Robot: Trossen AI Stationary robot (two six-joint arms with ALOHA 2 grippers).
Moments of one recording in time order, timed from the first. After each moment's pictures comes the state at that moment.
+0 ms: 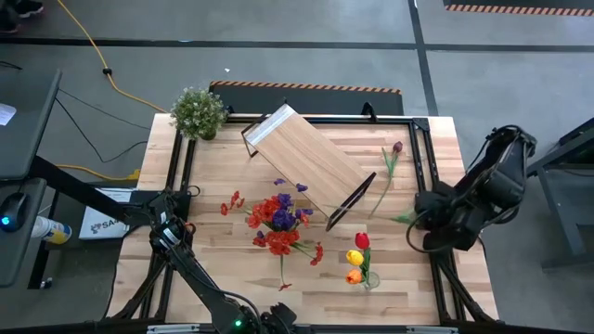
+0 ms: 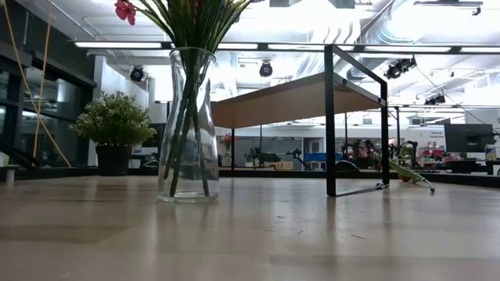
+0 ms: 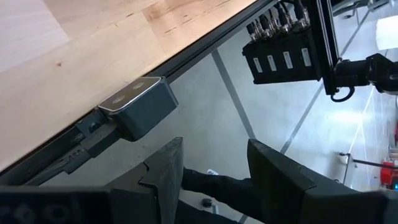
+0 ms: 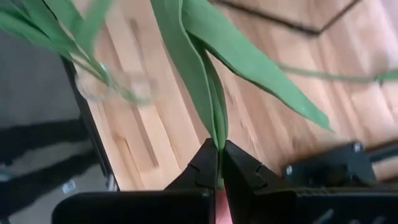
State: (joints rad) left arm -0.84 2.30 2.03 -0.59 -0.46 -1.73; right arm 0.85 1.12 1.41 -1.57 0.25 1.22
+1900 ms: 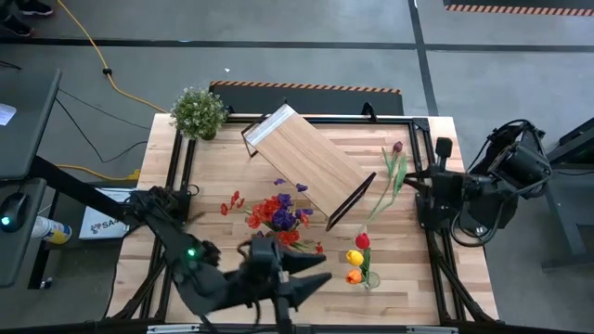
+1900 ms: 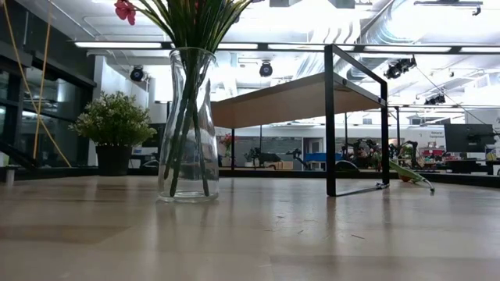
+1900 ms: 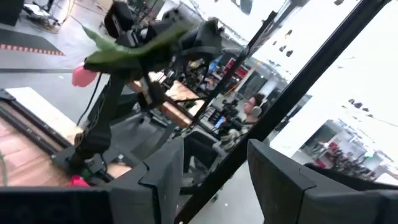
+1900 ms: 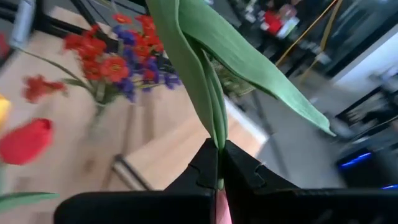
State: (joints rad) left arm -0.72 1.99 2.36 -0.24 -0.97 -0.55; right arm 0.82 1.12 1.64 -1.31 1.01 0.22
